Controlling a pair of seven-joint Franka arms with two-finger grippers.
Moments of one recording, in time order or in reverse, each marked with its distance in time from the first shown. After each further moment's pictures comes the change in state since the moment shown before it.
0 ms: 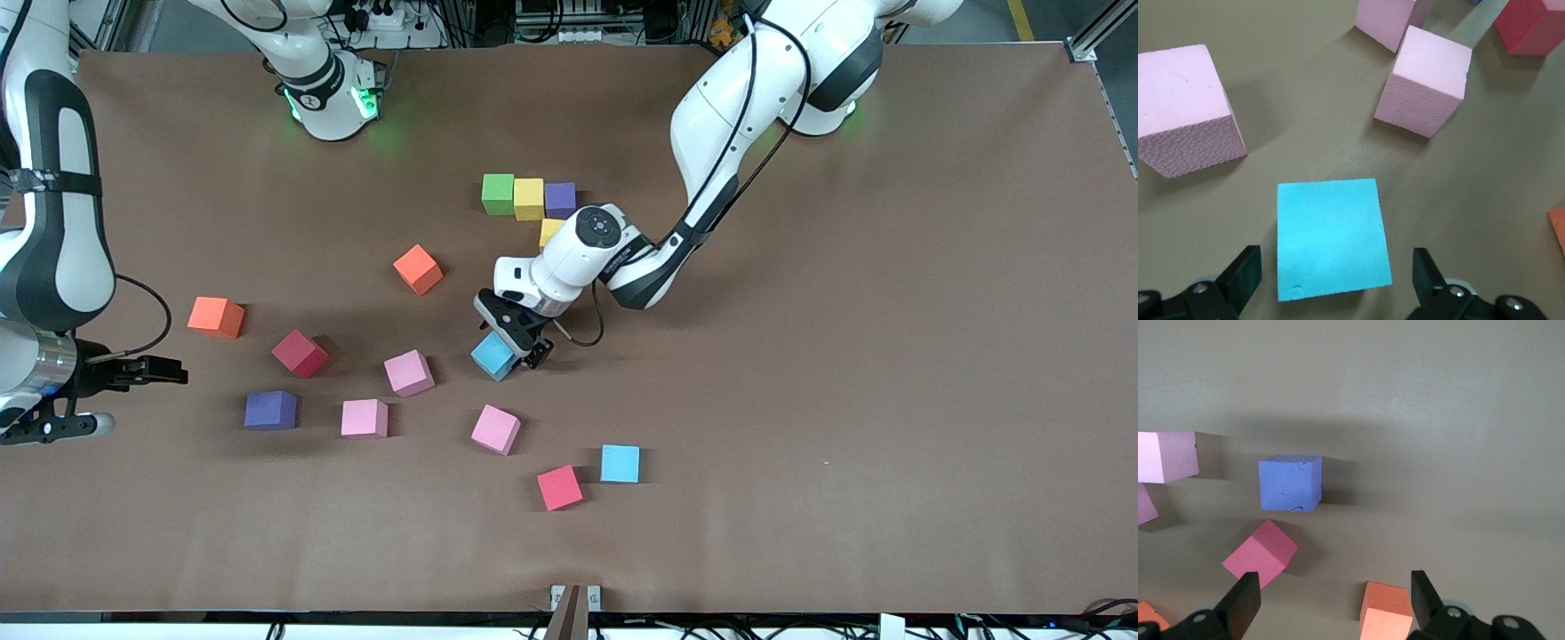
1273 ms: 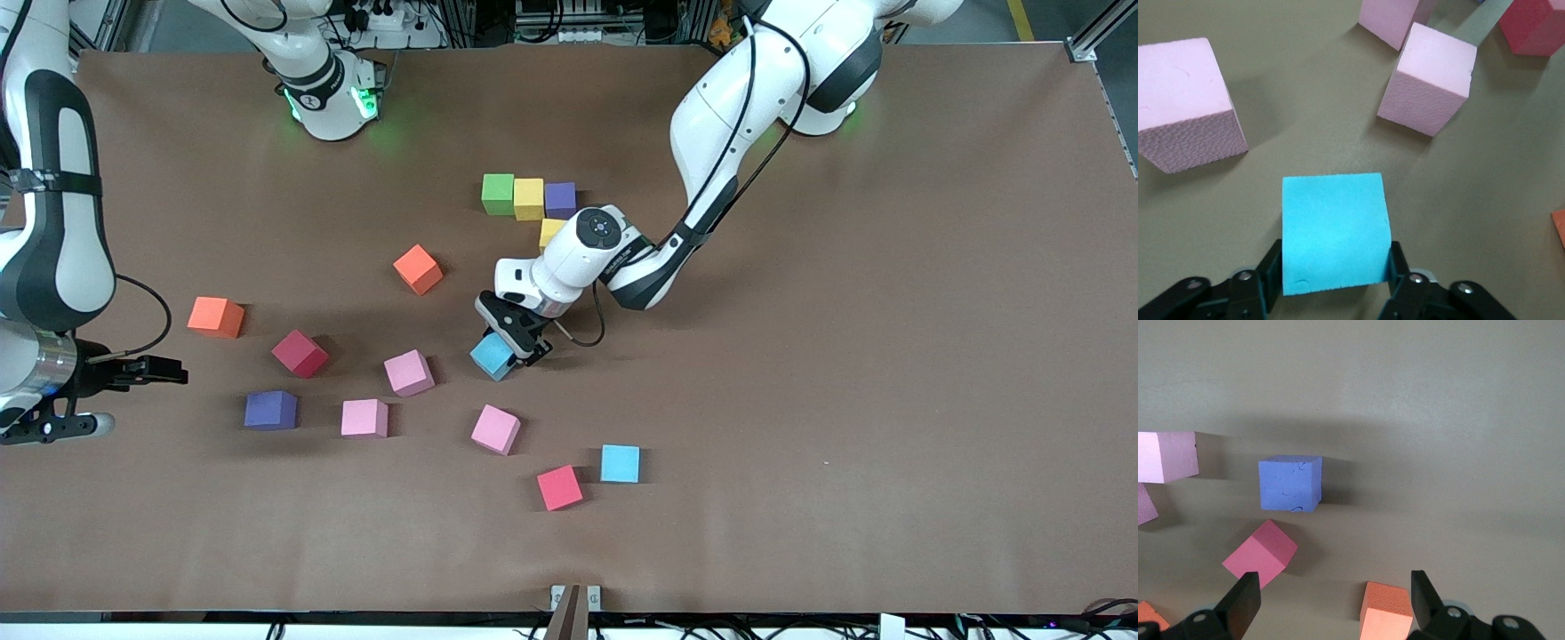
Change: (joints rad) left arm 0.000 0.006 0.001 0.001 0.000 0.006 -0.004; right arm 0.000 0.000 0.000 0.000 0.000 0.000 0.000
